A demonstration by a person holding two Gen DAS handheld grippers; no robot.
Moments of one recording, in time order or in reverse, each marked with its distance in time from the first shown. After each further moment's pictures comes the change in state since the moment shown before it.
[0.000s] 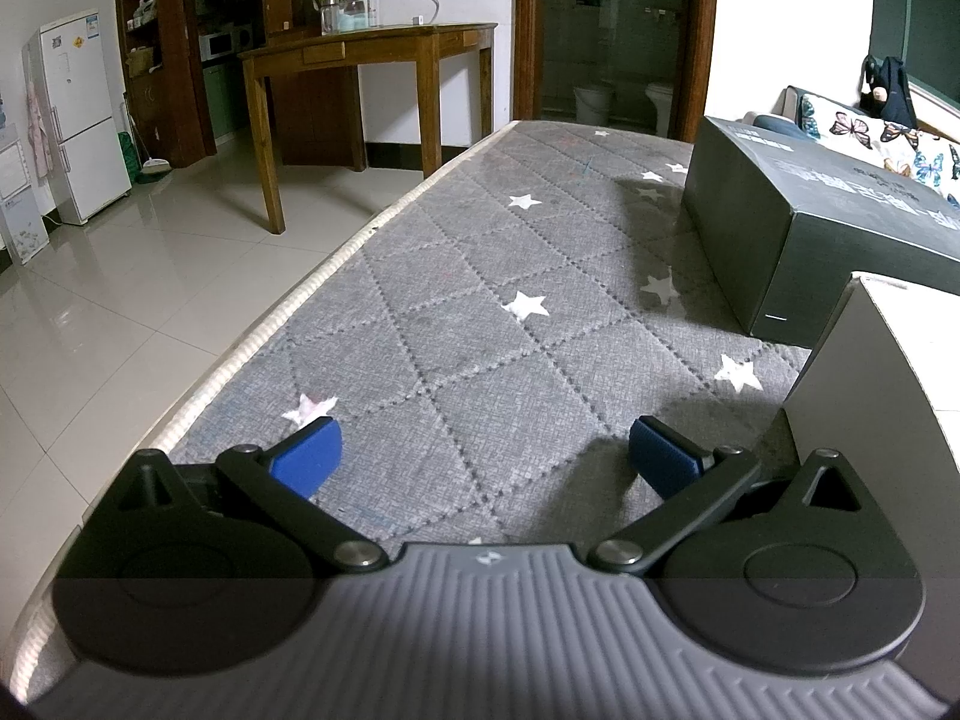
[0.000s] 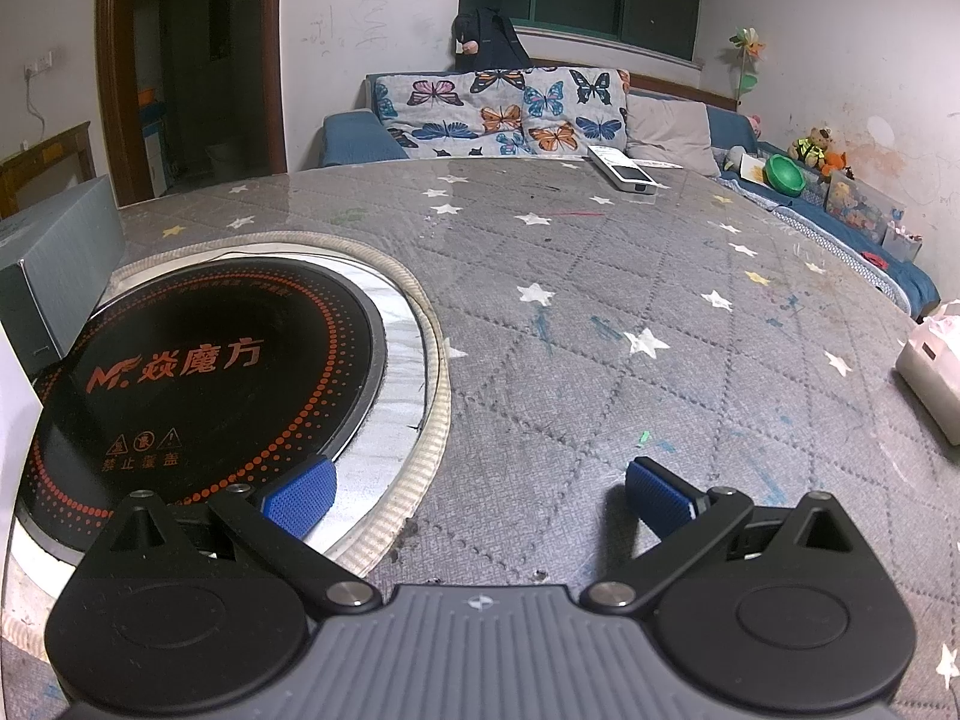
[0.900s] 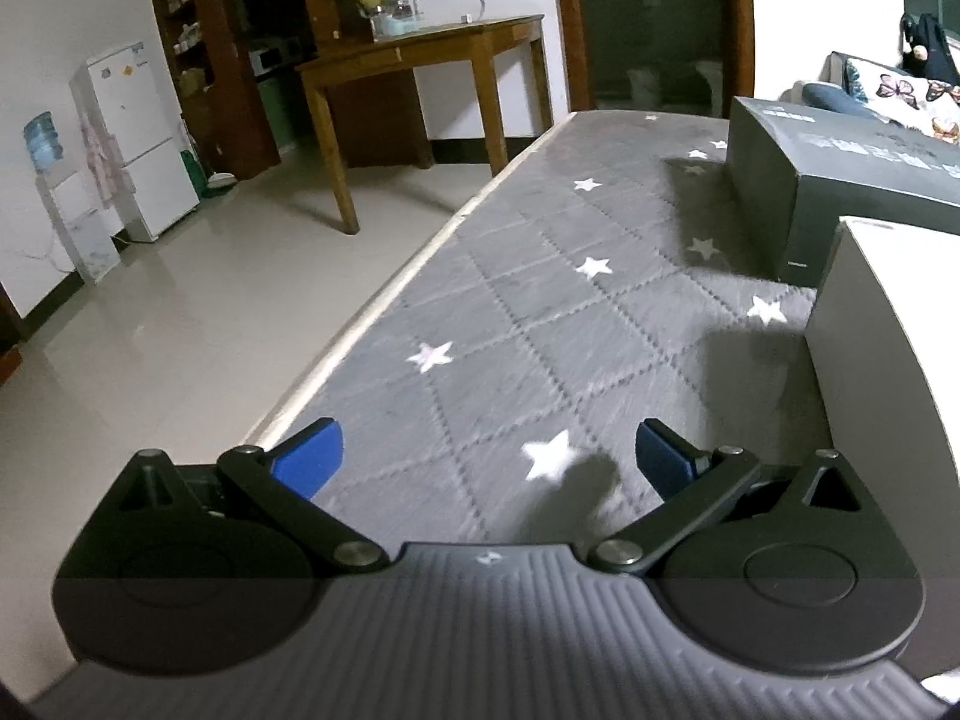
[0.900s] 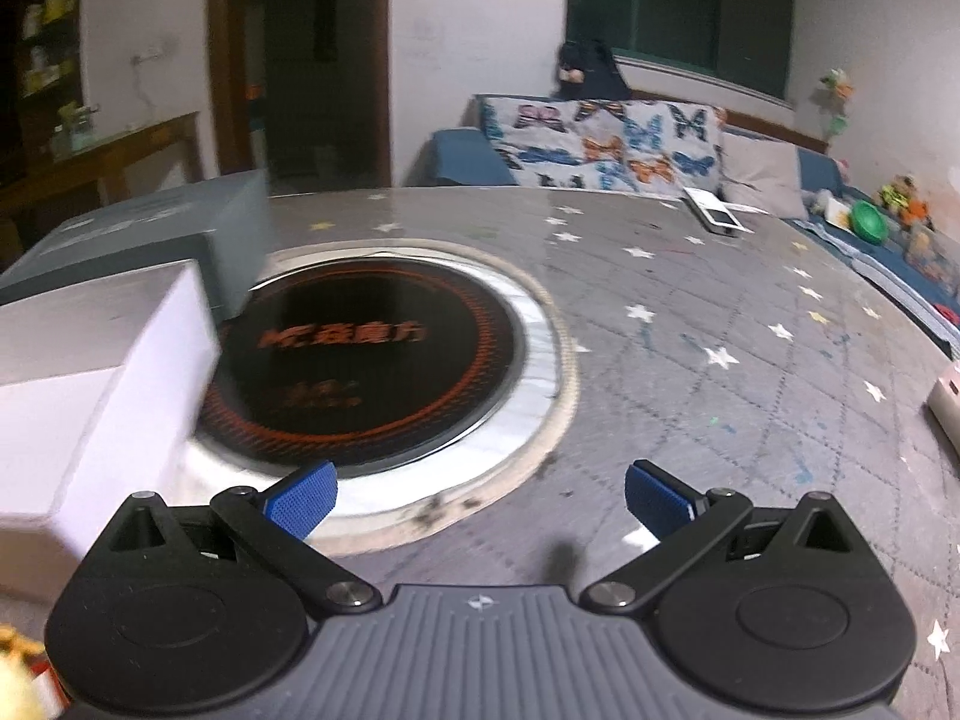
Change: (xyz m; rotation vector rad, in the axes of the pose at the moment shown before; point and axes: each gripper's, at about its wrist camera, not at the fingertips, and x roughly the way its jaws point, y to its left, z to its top) left arm -0.064 0.008 -0.018 0.067 0.029 0.176; right arm -0.080 0.018 -0.019 -0.122 -0.049 0.201
